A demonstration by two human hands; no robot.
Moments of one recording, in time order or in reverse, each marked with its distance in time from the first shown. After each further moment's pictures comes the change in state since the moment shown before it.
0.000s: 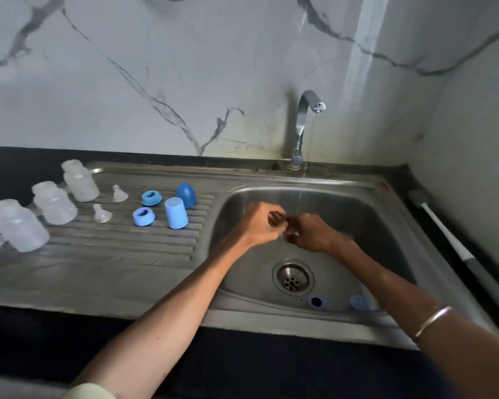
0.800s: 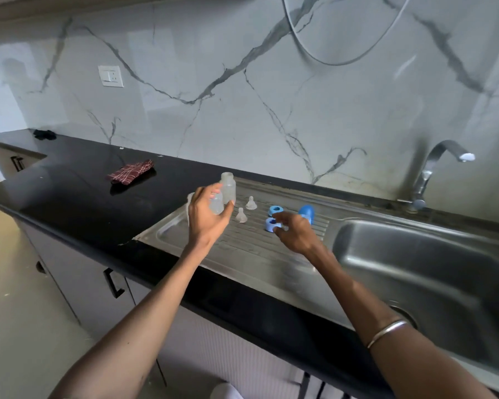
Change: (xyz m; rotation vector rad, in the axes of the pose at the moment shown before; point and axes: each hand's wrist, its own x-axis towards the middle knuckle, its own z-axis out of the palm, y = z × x) left_hand -0.196 -0.097 -0.270 0.215 0.984 -0.162; right_hand 0.034 -0.273 0.079 0.320 0.129 -0.293
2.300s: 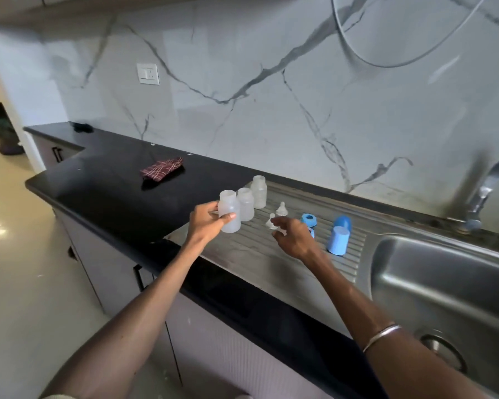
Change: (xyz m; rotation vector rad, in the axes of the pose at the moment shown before) left_hand 0.026 -0.065 -0.054 -0.066 -0.262 -0.450; right_hand 0.050 -0.031 0.071 0.062 -0.061 -0.032
